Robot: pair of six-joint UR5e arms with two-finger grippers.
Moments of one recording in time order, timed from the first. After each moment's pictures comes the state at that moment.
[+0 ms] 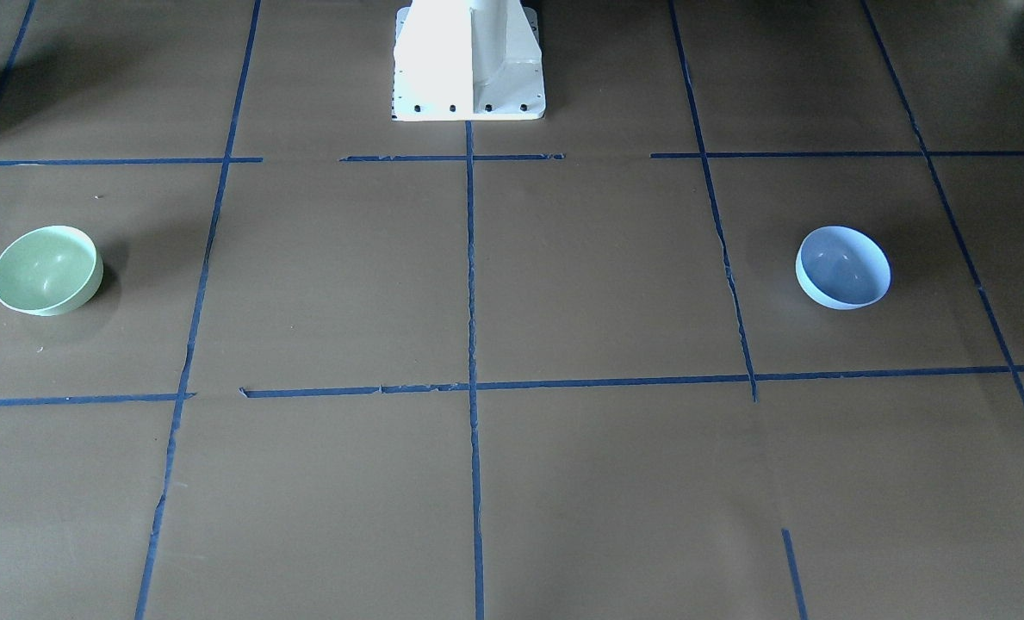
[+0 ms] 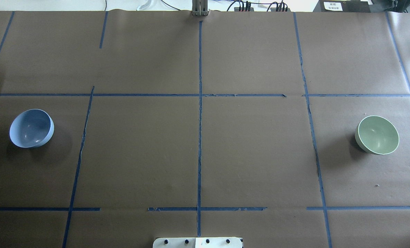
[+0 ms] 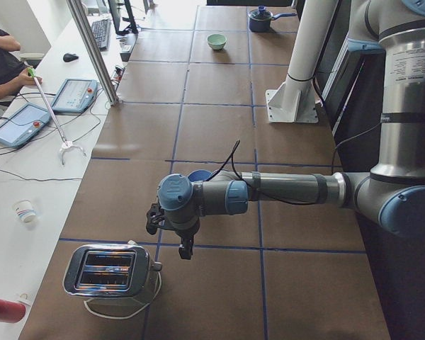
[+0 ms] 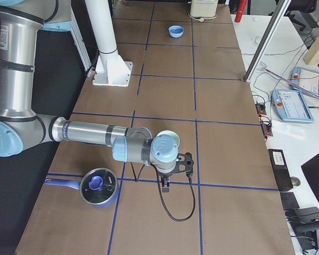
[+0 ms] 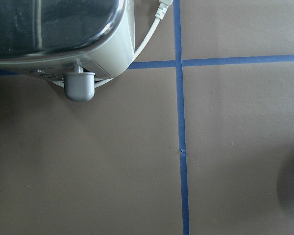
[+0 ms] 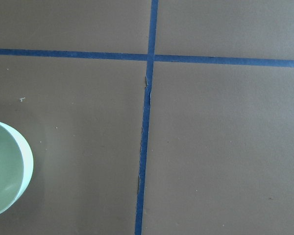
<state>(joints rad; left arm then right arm) -1.59 -1.52 -1.63 -1.49 -2.38 0.11 1.64 -1.74 1.68 -1.53 2.43 -0.11</state>
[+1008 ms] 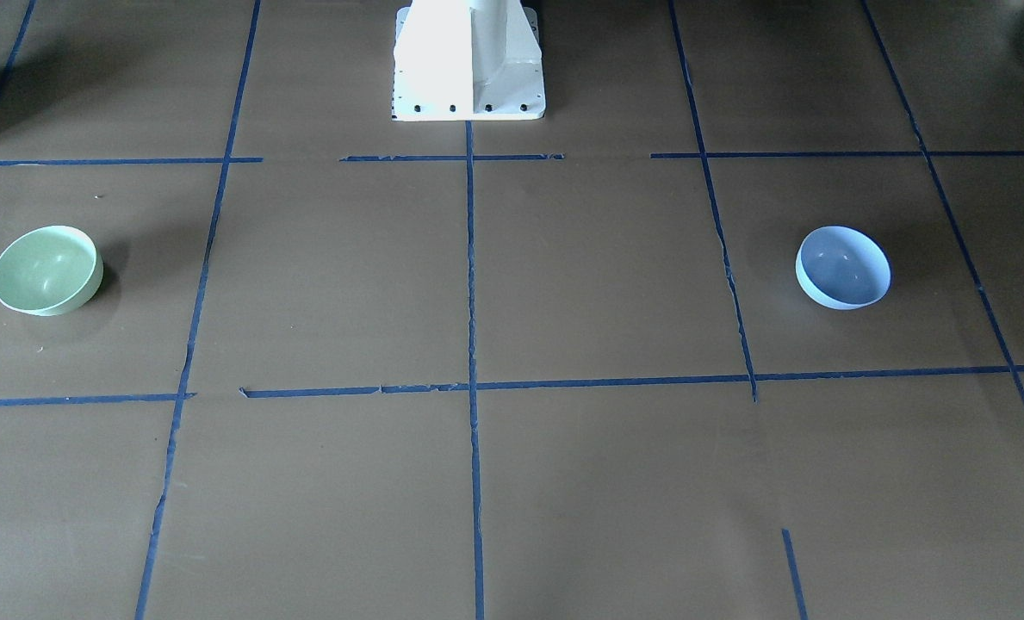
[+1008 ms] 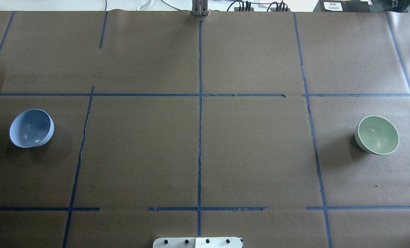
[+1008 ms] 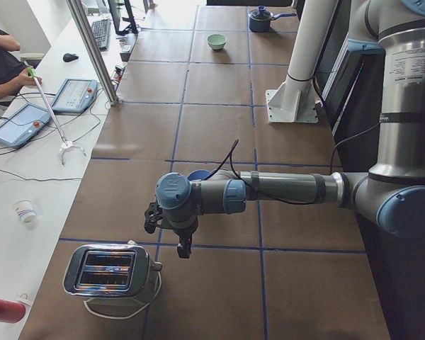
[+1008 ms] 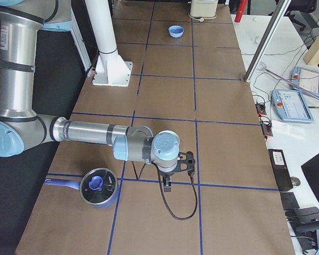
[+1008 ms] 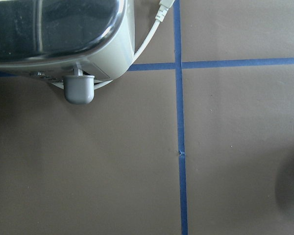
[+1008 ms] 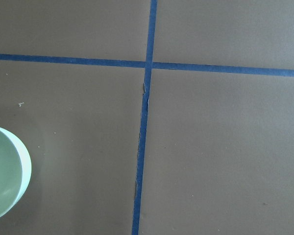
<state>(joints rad) -1.59 -1.53 -1.63 -1.49 -2.38 0.11 1.64 -1.73 1.69 -1.52 2.41 -0.11</state>
